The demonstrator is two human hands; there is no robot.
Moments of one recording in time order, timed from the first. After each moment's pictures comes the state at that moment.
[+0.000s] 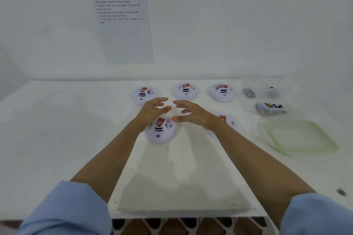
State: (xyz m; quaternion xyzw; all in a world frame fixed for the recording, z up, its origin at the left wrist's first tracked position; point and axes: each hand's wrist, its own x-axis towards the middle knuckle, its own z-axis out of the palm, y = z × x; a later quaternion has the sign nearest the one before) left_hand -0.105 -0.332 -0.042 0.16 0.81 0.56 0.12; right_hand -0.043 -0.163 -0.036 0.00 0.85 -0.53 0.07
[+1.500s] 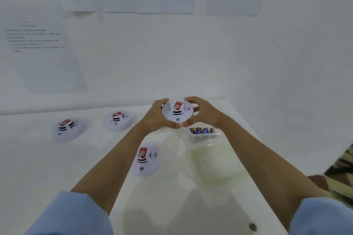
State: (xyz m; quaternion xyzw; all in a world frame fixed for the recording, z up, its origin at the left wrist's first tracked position) left_hand -0.071 -0.089 0.006 0.33 0.77 0.53 0.14; right_hand 0.004 0.087 0.020 0.03 0.86 -0.51 -0.04
